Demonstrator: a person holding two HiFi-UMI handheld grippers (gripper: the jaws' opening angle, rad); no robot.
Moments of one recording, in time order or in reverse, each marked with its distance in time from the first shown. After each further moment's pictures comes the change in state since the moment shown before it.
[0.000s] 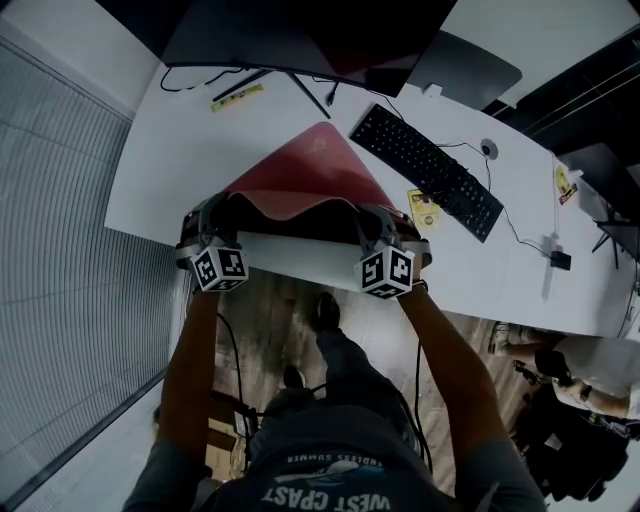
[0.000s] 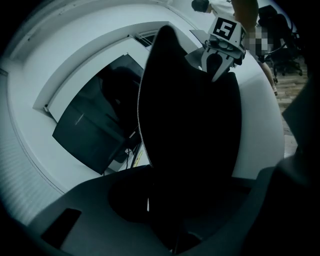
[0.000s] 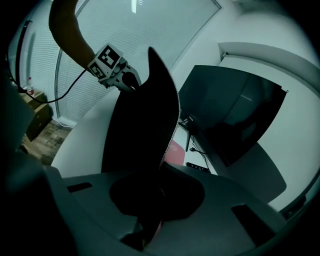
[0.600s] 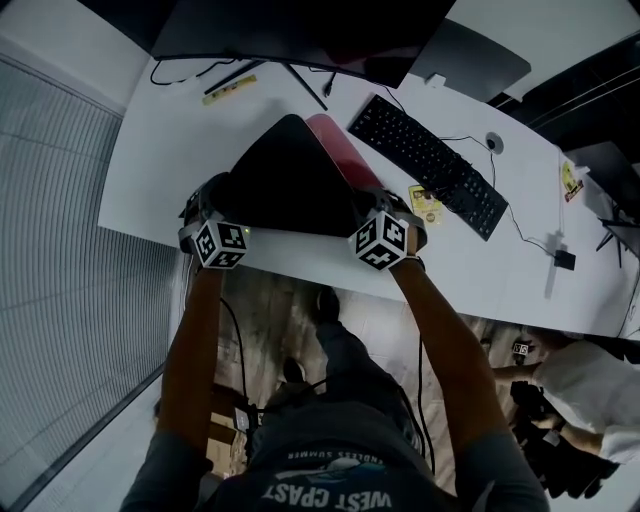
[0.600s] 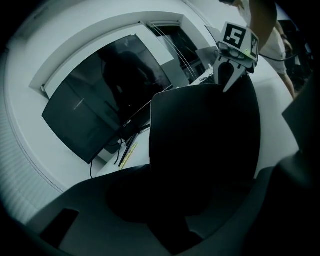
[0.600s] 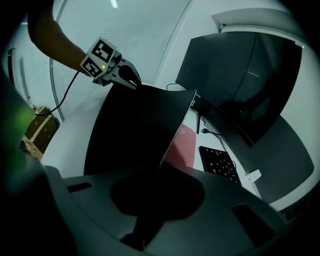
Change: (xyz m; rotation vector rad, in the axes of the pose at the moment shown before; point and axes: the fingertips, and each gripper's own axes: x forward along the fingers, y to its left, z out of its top) left arm 0.054 -0.008 -0.010 -0.125 0.066 -0.059; right arm 0.056 0.000 -0.034 0.117 0.130 0.153
